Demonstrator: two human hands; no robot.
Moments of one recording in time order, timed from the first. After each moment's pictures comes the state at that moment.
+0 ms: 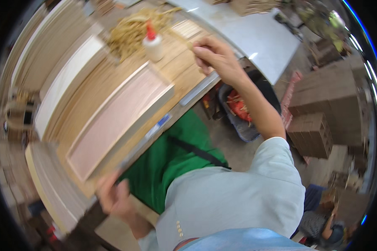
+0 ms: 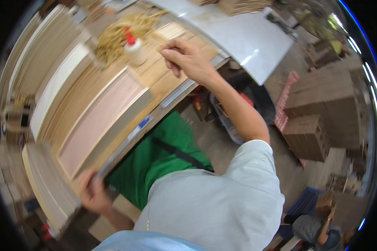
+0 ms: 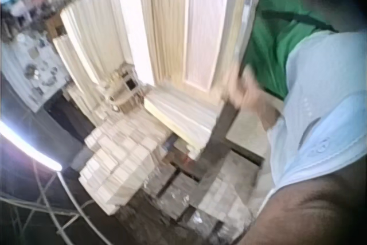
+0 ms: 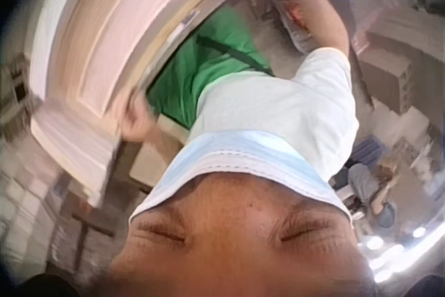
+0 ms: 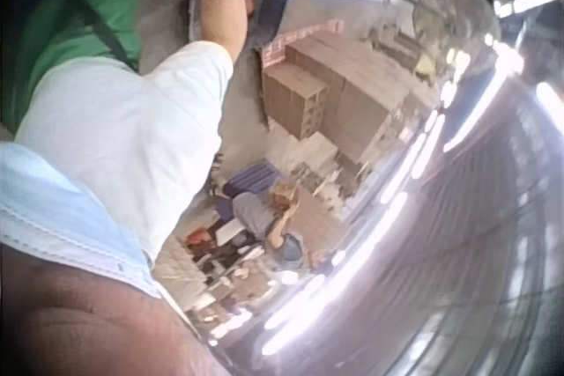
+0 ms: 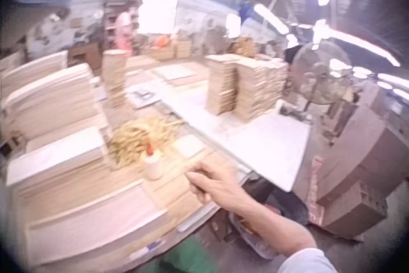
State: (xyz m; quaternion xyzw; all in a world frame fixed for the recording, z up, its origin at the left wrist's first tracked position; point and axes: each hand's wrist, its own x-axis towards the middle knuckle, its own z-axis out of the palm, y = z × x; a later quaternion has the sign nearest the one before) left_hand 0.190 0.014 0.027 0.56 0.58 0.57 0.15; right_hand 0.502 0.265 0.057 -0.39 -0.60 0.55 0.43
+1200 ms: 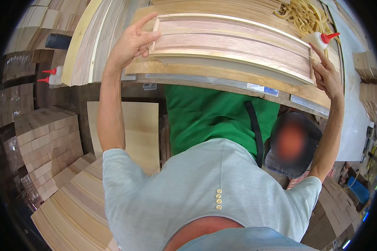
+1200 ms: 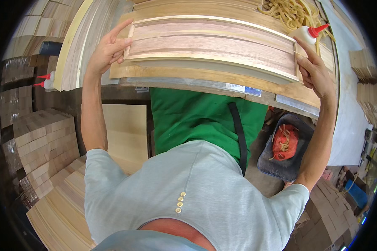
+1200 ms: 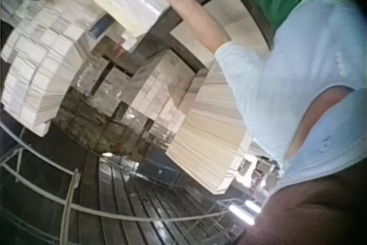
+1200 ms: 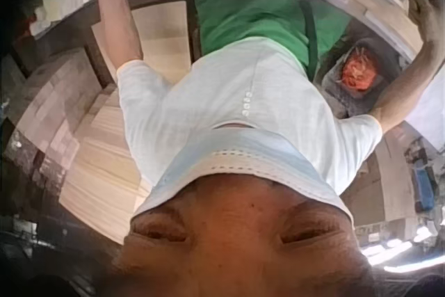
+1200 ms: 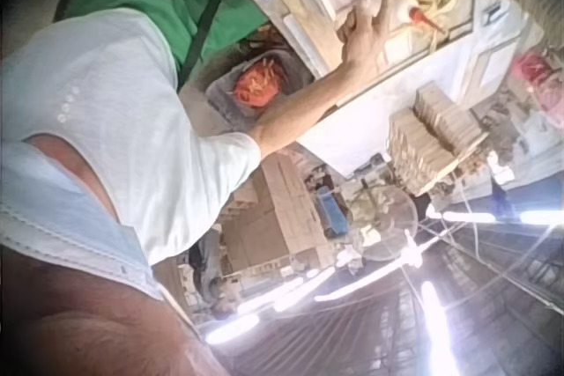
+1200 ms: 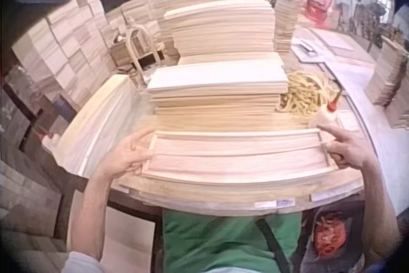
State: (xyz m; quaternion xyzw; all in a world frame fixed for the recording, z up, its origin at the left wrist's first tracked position) left_hand 0.015 0.052 0.032 0.40 0.68 0.46 0.41; right_hand 0.436 0.320 0.038 -0.44 -0.68 0.58 0.09
